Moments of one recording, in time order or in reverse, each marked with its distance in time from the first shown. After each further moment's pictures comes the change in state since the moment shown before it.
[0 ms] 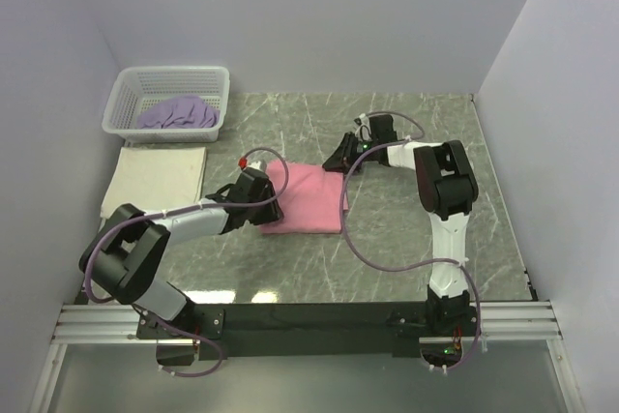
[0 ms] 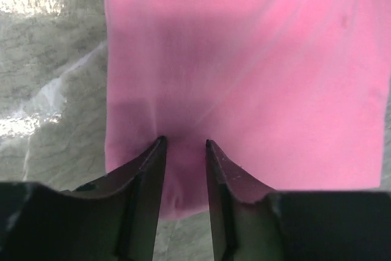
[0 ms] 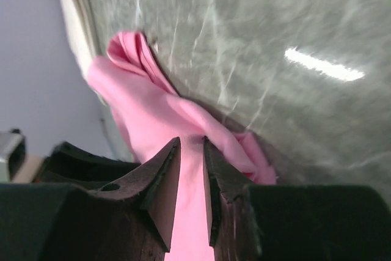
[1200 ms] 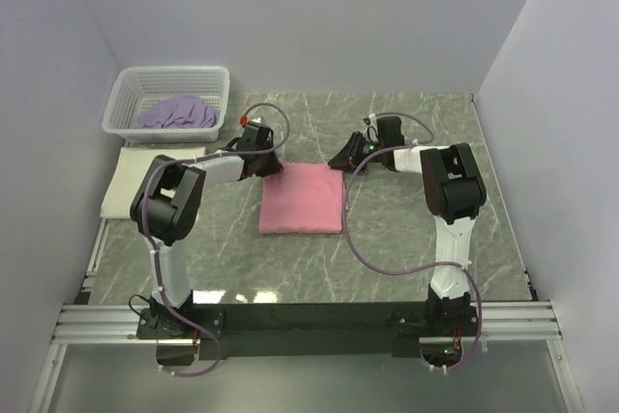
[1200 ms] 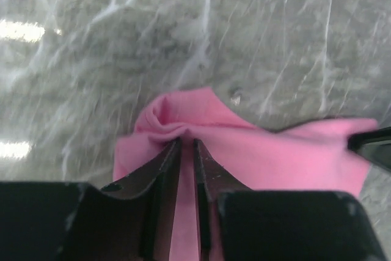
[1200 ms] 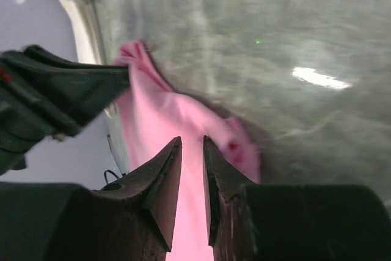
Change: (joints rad) left arm 0.188 0.430 0.492 0.003 0.016 0.058; right arm -0.030 -0.070 -0.107 0.139 0.016 0.085
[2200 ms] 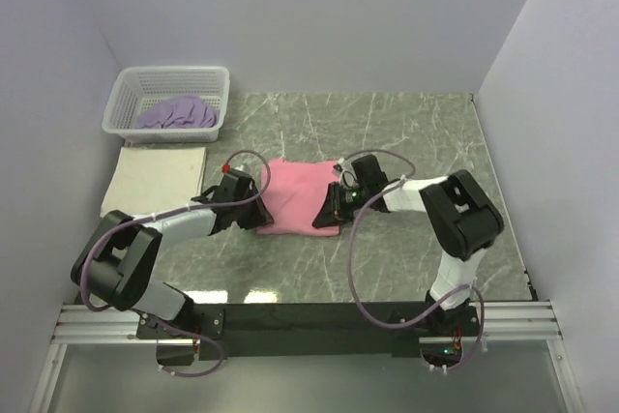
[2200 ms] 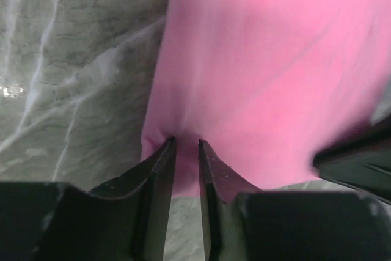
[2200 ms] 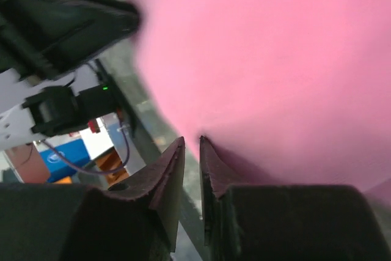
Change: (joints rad) left arm -0.076 -0.509 -0.546 -0.044 0.093 -0.115; right arm 0.267 -0.368 -0.428 -0.082 -0.035 -0.089
